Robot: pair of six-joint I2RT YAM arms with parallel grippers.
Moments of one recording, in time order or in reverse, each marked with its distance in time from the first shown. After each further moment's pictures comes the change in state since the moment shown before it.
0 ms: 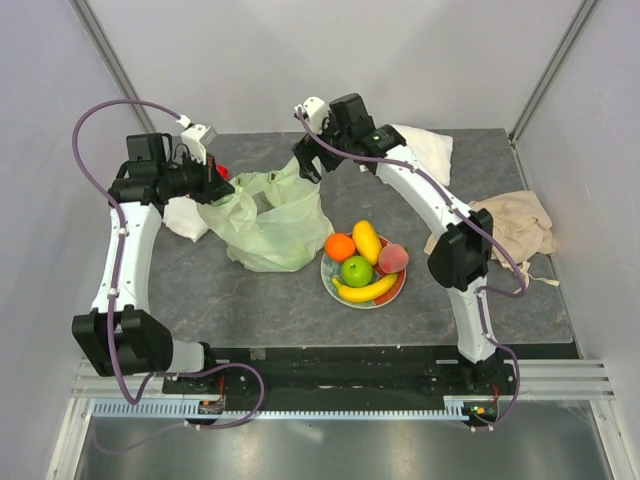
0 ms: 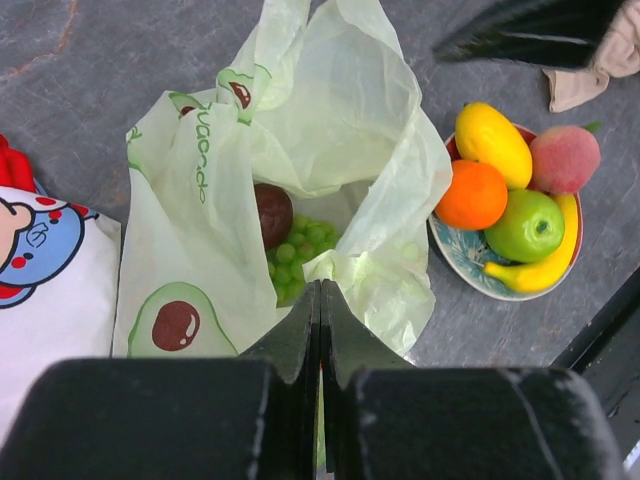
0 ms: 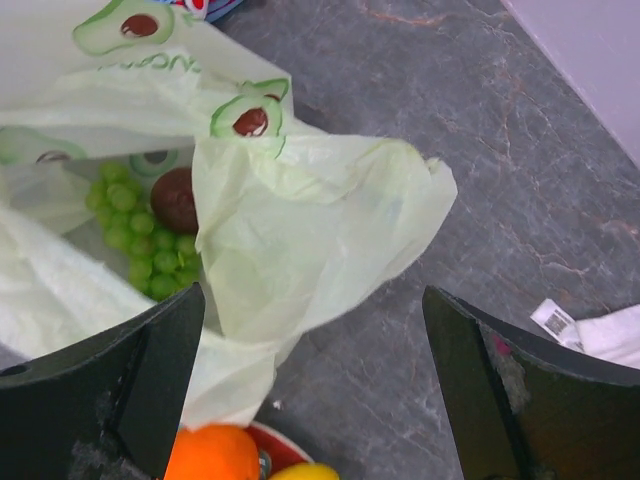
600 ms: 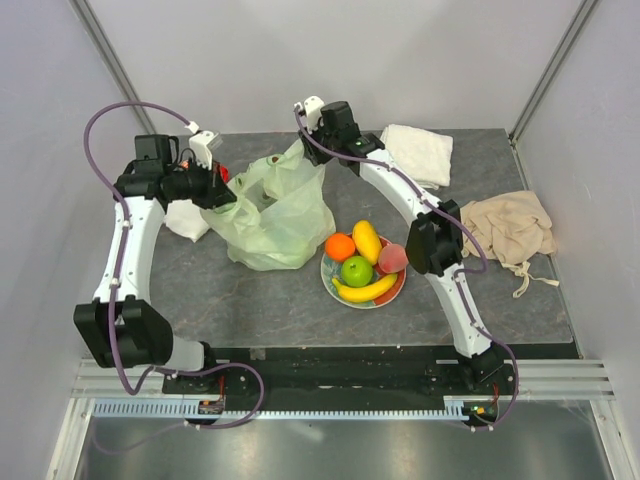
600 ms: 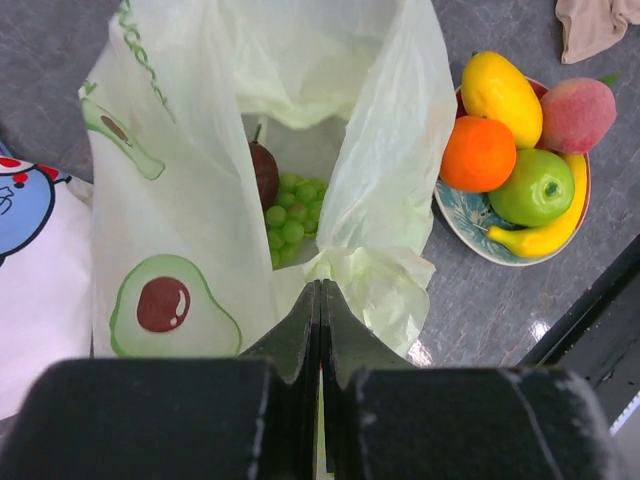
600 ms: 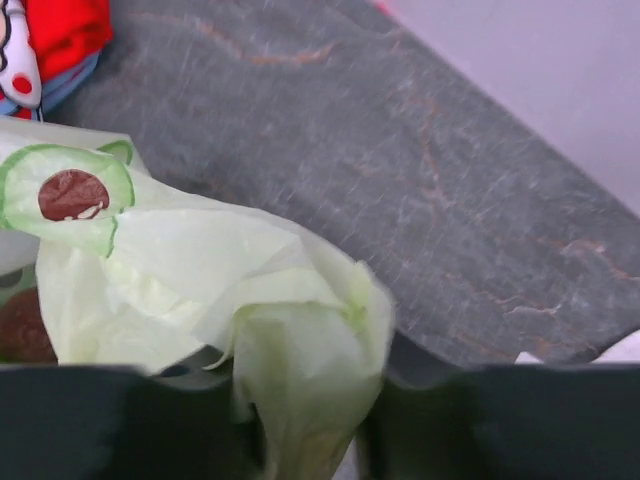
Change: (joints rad) left arm -0.011 0.023 0.003 -0.099 -0.022 0.067; right arm -0.023 0.303 0.177 0.214 0.163 0.131
